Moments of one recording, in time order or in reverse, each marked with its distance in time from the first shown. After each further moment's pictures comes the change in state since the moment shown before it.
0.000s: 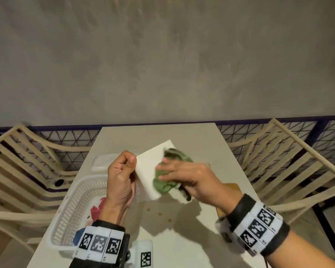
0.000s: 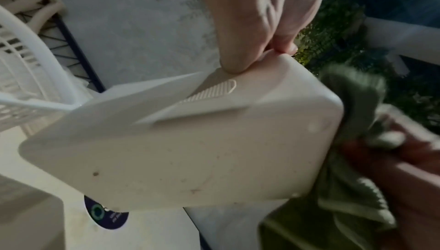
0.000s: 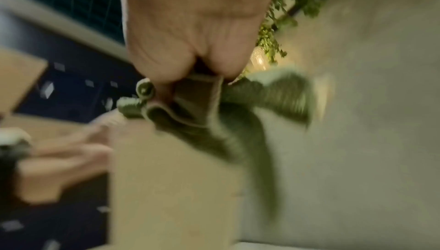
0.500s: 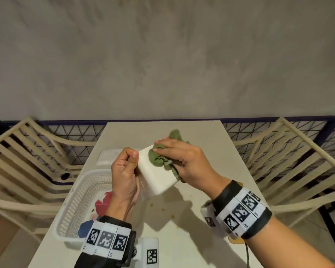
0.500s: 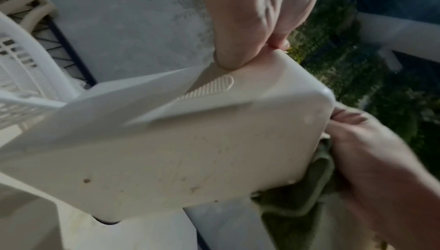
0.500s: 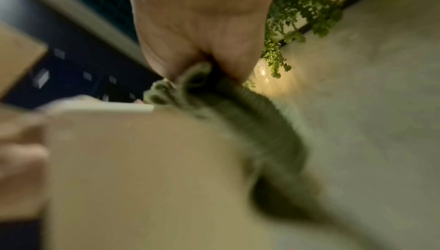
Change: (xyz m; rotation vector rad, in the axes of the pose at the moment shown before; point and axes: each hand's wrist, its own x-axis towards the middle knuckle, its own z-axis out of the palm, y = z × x) left_hand -0.005 0.000 0.002 -0.001 0.081 0.017; right_hand 0.035 0.000 0.008 -0.070 0.163 0.066
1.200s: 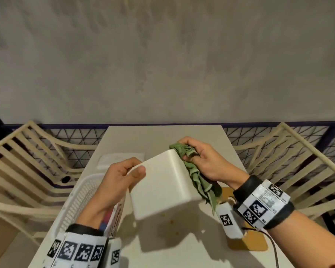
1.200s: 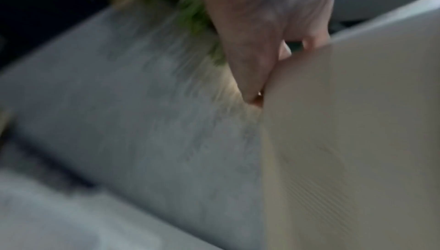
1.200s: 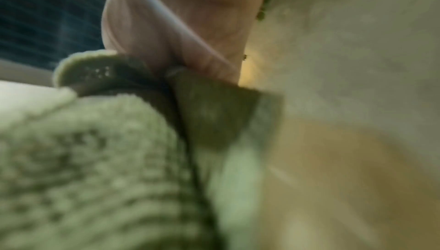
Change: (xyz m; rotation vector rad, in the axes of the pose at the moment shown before) left_hand -0.009 0.038 -0.009 0.513 -0.343 -0.133; right_hand 0.005 0.005 -0.047 0.441 -0.211 0.365
